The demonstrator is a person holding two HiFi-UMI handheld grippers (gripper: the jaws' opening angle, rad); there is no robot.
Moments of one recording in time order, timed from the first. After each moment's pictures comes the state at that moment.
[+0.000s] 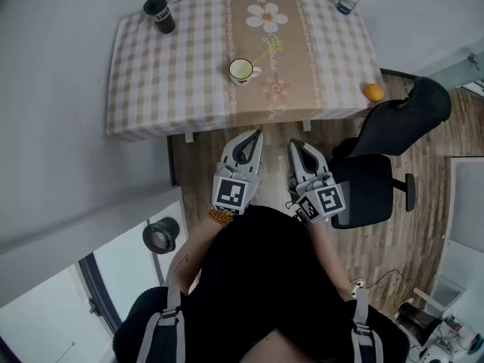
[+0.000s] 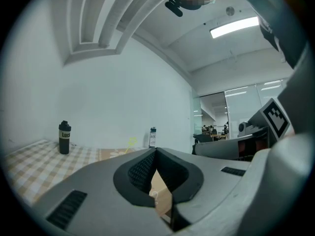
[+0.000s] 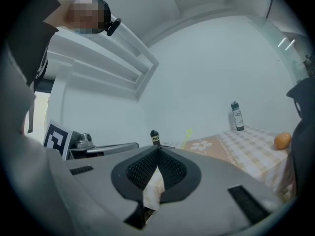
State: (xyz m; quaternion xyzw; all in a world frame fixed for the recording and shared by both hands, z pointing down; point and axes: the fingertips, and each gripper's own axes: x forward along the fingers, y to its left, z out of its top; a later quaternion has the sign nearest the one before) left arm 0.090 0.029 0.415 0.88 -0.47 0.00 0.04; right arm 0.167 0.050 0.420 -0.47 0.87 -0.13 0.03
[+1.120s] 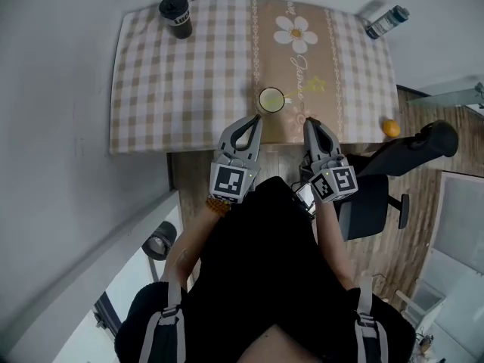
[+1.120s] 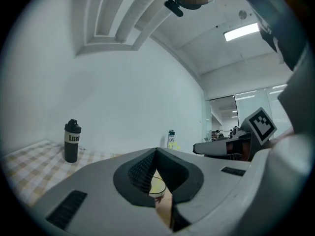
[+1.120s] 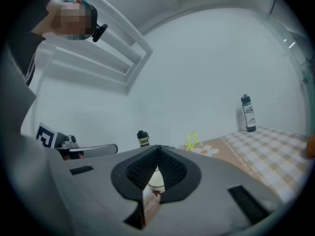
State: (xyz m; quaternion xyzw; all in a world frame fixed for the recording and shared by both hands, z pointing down) left arm -0.016 -0.130 0.430 0.87 -0.49 -0.02 0.06; right arm 0.106 -0.137 0.437 -0.49 0.86 -0.14 0.02
